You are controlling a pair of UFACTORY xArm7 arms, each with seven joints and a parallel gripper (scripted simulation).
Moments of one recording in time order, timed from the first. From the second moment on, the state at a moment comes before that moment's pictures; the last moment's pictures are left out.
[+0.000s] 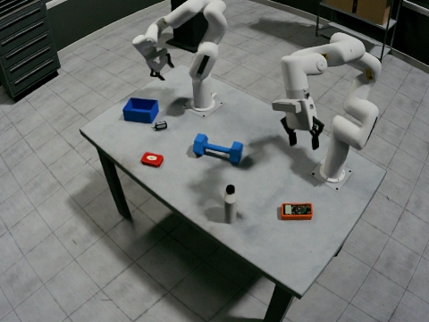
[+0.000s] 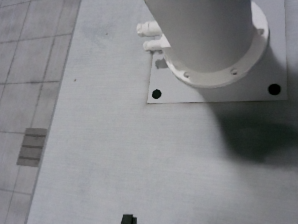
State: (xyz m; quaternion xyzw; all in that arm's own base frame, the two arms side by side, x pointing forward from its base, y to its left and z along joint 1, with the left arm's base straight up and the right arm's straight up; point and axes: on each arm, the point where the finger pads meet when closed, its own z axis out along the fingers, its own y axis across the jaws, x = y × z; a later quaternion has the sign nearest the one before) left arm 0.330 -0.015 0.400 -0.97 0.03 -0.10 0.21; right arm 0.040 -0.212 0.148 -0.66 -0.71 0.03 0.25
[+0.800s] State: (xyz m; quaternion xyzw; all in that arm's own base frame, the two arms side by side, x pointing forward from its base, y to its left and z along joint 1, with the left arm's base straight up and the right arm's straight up) left arm 0.331 -0.015 0.399 -0.97 0.03 -0.10 0.21; right arm 0.040 -0.212 0.148 -0.66 -0.71 0.03 0.25
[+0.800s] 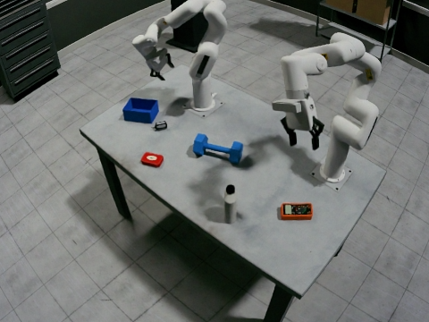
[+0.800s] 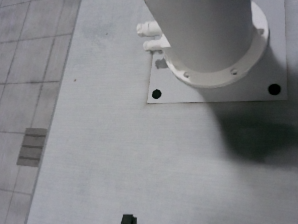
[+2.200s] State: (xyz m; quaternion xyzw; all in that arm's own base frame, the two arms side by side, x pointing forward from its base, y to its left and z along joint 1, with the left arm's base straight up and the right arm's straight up) left arm 0.319 0.157 0.351 -0.97 -0.21 -0.02 0.15; right arm 0.040 -0.212 0.148 -0.66 -0.71 0.03 0.25
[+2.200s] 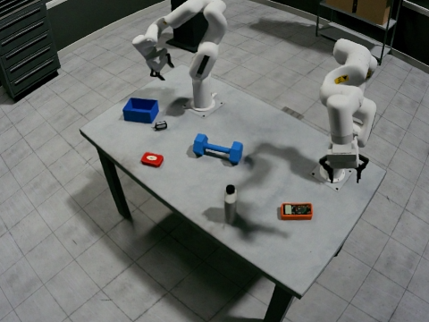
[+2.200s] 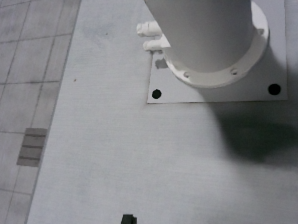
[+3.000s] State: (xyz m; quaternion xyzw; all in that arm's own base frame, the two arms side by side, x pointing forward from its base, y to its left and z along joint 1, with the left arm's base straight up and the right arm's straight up) left arm 0.239 0.287 0.312 -0.91 -0.41 0.01 0.09; right arm 0.040 -0.212 0.148 -0.66 -0.71 0.03 0.25
